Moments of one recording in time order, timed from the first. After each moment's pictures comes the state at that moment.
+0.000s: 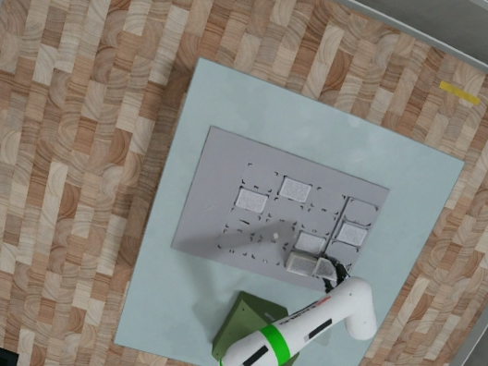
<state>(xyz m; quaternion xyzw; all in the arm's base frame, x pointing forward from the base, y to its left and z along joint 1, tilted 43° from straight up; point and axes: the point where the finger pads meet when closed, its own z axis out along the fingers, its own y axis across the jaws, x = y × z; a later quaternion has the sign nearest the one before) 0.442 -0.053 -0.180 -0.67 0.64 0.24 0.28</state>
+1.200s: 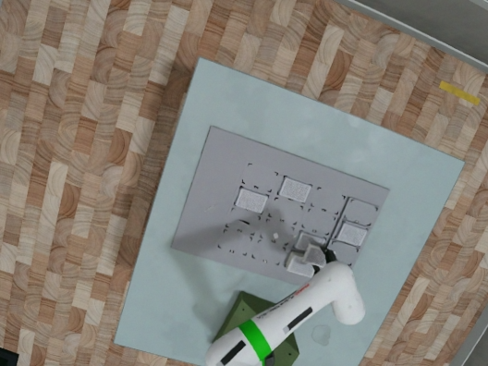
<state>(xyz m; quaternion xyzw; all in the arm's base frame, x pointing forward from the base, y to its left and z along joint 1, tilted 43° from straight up) 0.484 -0.001 -0.128 -0.67 0.64 0.24 0.28</state>
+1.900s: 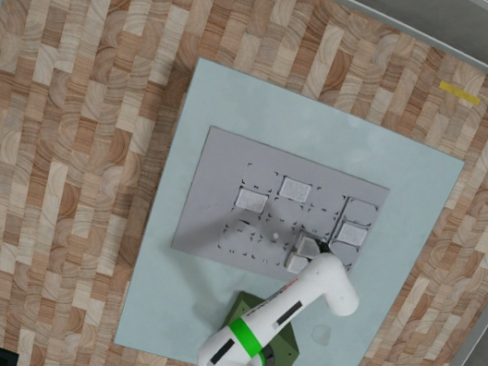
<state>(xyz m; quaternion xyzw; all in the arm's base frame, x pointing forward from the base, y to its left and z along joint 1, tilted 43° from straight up) 0.506 0.028 -0.100 -0.67 0.64 0.24 0.28</state>
